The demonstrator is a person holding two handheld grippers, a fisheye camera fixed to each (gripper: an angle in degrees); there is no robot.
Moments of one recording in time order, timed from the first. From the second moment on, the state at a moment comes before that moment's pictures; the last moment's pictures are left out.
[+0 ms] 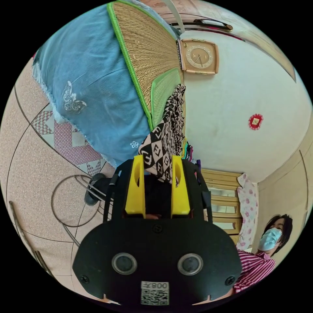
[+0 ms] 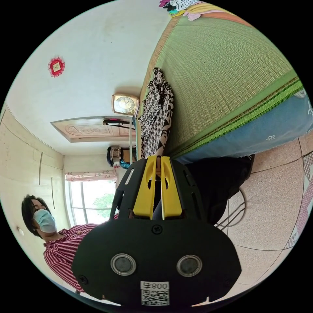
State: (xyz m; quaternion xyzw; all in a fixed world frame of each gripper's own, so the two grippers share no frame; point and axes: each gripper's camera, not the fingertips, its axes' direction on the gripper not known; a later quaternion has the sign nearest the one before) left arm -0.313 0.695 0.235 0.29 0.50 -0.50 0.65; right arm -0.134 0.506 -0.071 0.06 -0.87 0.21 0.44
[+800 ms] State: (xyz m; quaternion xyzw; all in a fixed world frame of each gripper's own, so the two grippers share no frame) left arm -0.314 0.697 0.261 0.38 0.57 -0.41 0.60; right arm -0.123 0.490 -0.085 0.08 -0.88 0.20 0.43
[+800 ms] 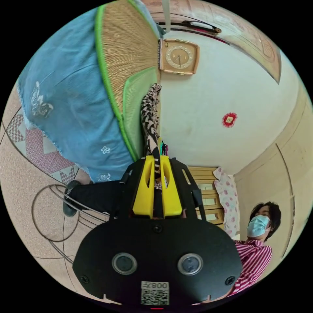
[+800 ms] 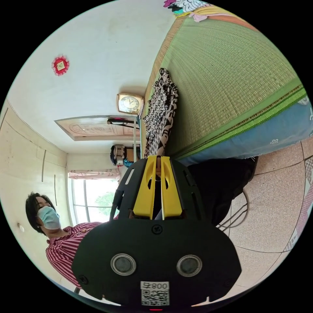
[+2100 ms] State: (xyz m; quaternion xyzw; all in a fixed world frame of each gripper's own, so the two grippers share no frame) left arm -0.252 0.772 0.343 0.35 0.59 -0.39 0.61; right arm -0.169 0.581 -0.071 0.03 -0.90 0.23 0.38
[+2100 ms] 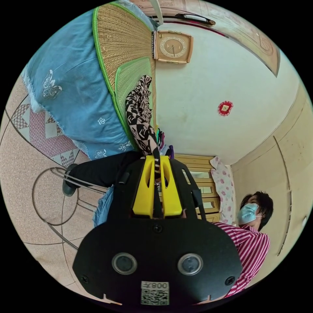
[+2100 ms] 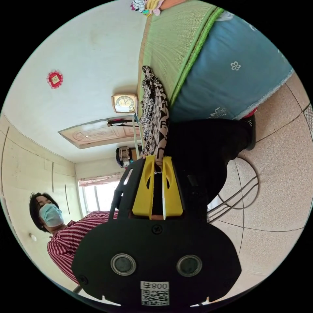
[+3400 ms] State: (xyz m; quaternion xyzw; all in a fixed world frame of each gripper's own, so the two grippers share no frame) left arm -0.194 0.846 0.367 0.47 0.62 -0.26 0.57; right arm -0.013 0.670 -0.192 0.24 -0.88 0.14 0.37
